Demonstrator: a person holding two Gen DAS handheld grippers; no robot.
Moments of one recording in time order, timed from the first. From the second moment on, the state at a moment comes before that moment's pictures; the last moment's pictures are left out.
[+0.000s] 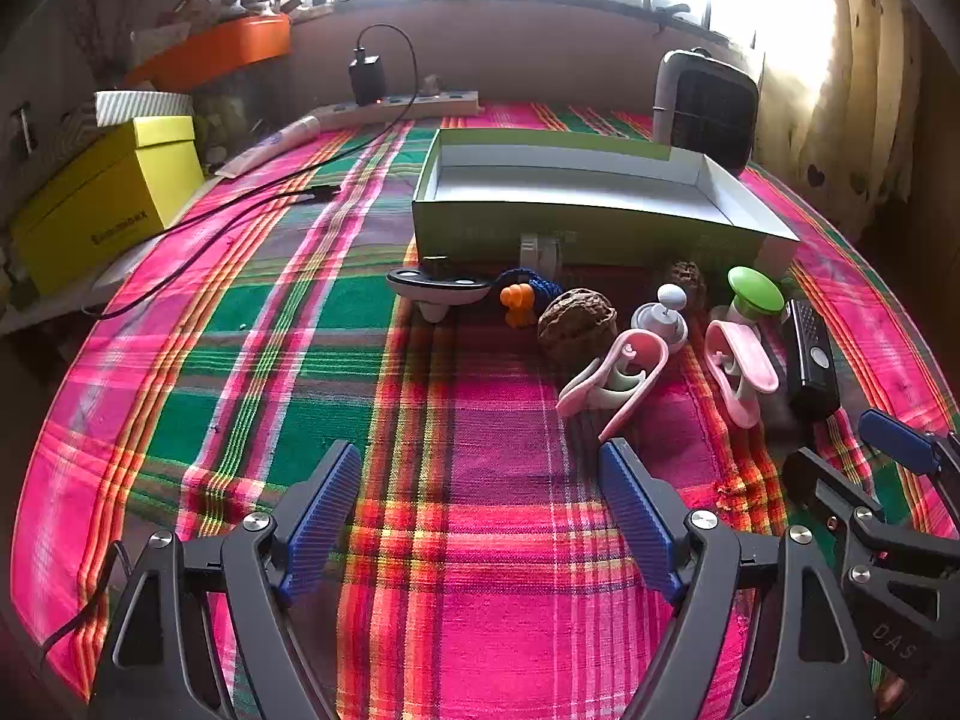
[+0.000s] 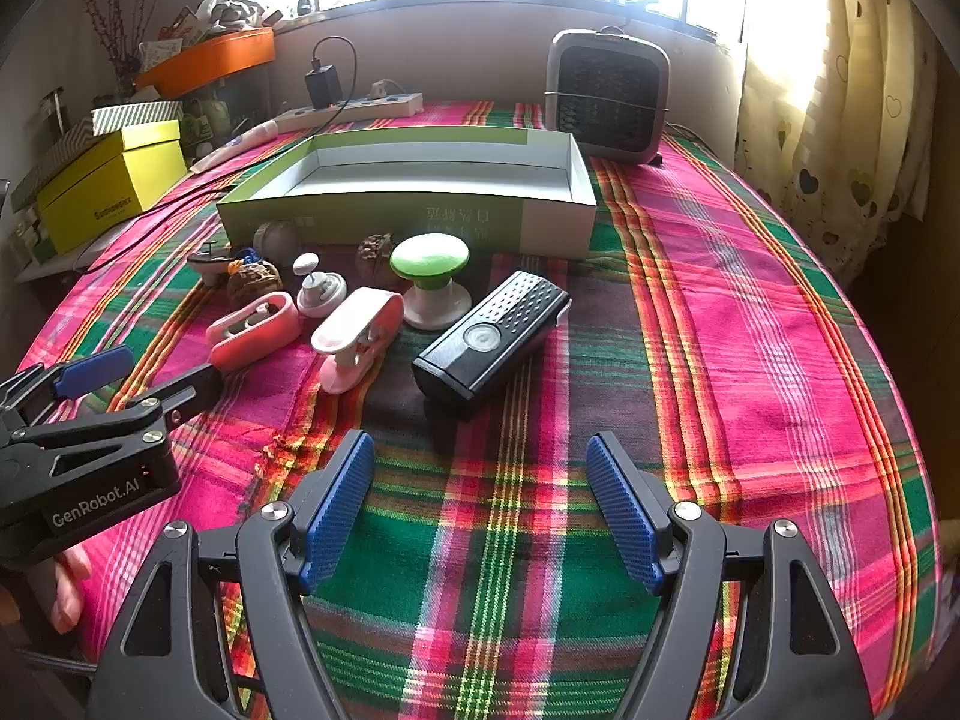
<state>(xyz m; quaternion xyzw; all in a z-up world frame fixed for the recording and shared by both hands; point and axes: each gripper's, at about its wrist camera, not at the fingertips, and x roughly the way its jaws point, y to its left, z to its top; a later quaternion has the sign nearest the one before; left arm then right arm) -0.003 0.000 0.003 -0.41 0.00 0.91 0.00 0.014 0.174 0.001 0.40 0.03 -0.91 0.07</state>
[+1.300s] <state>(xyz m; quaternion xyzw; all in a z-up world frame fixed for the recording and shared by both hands) -0.013 -0.007 0.008 -0.42 -0.01 0.90 0.07 -0.020 0.184 0.013 0.41 -0.02 -0.91 0.06</state>
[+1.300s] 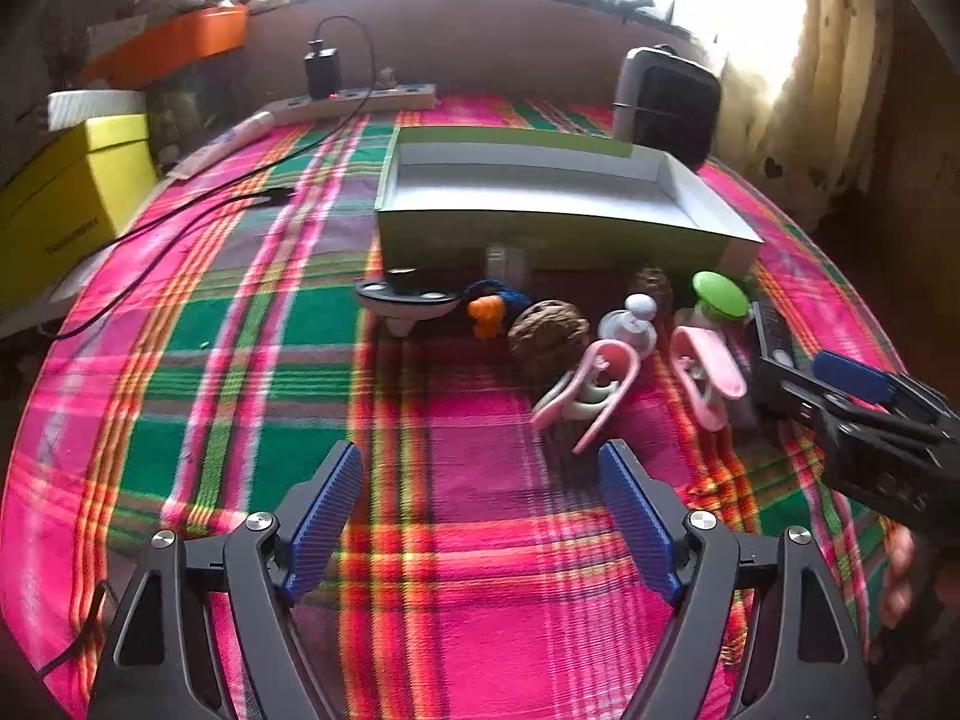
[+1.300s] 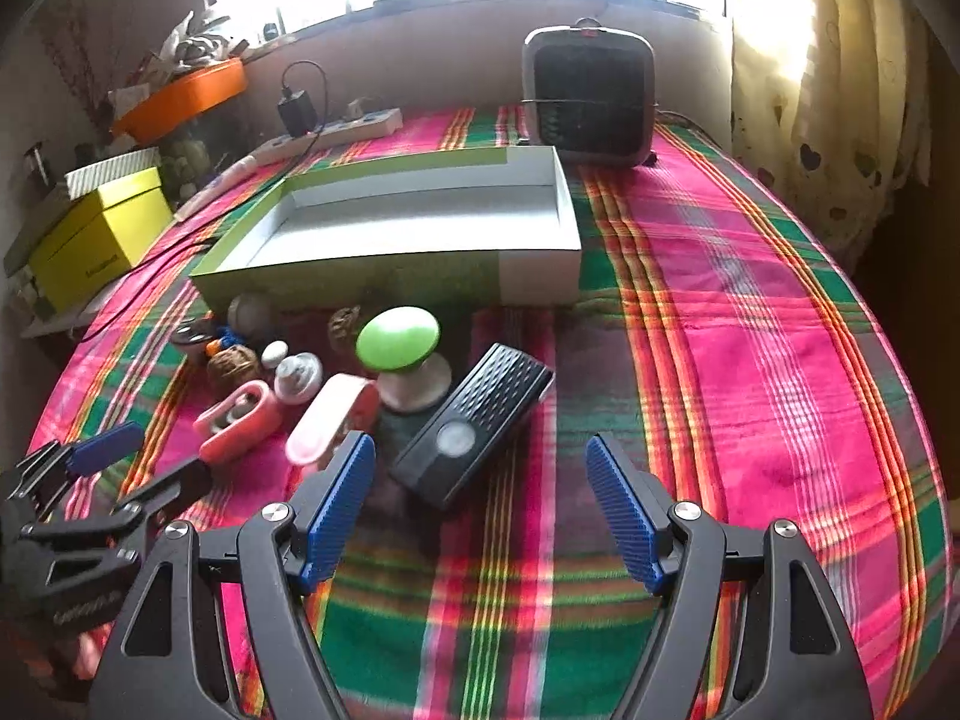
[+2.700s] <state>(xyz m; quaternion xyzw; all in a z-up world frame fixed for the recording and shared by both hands) -0.047 0.030 0.008 -0.43 0.05 0.90 0.10 -0.050 0.198 0.010 0.43 0.02 -0.90 0.05</state>
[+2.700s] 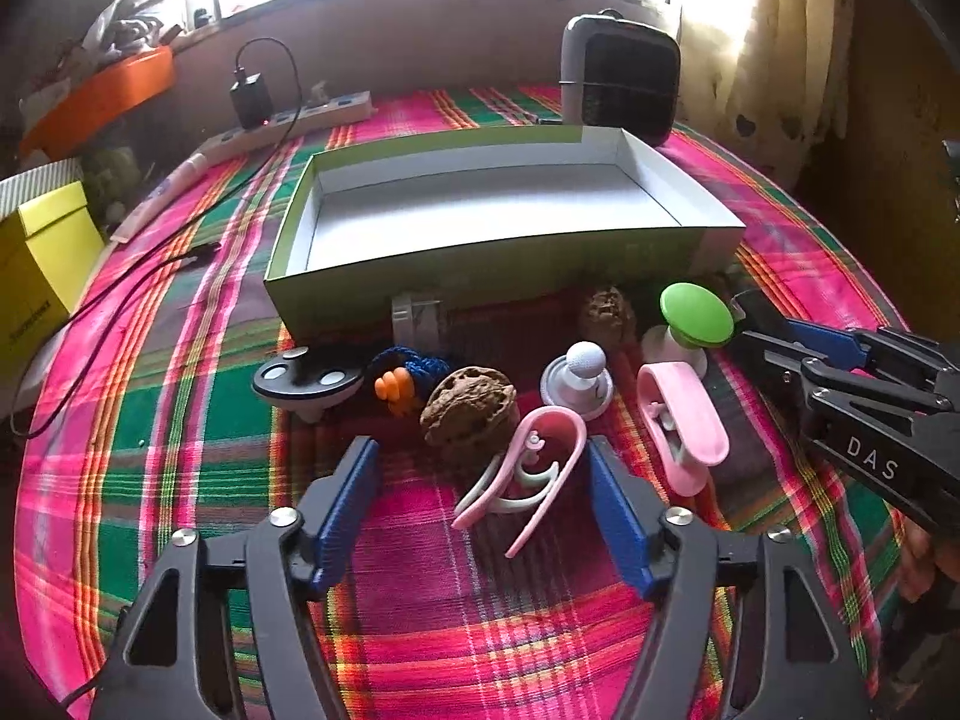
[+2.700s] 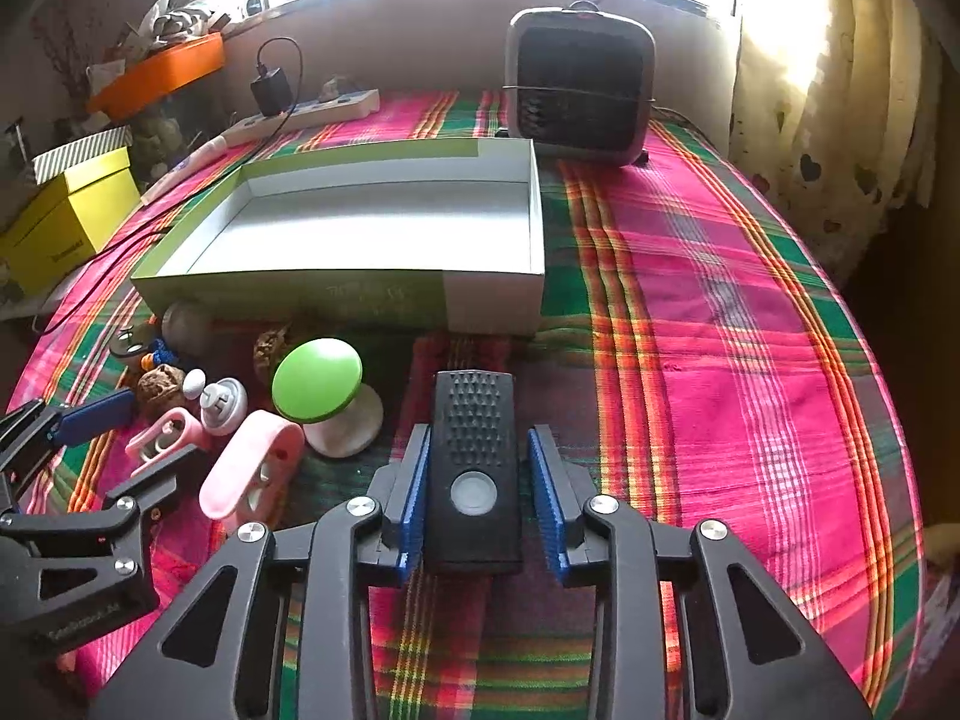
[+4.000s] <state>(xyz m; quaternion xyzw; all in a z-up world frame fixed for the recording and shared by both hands) -0.031 0.027 0.027 -0.41 0.03 0.90 0.11 -0.033 0.193 0.024 0.42 0.01 -0.91 0.08</state>
